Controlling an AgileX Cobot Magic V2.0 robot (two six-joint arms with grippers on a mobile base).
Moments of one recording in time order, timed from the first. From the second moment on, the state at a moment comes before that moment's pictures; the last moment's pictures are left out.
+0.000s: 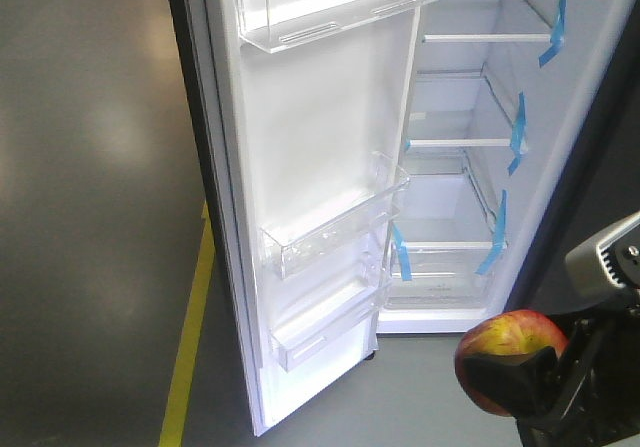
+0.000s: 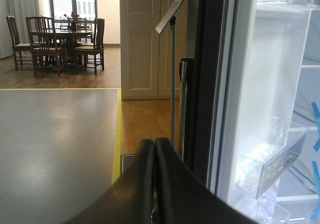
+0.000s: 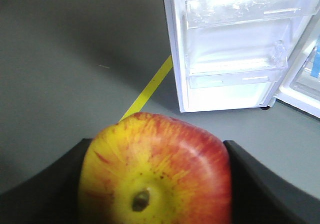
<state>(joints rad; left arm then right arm) -0.08 -0.01 0.02 -0.04 0.04 -0.05 0.41 0.80 -0.70 0.33 0.76 -0.25</state>
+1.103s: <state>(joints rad) -0.08 -0.01 0.02 -0.04 0.04 -0.05 0.41 0.80 -0.70 0.33 0.76 -0.25</state>
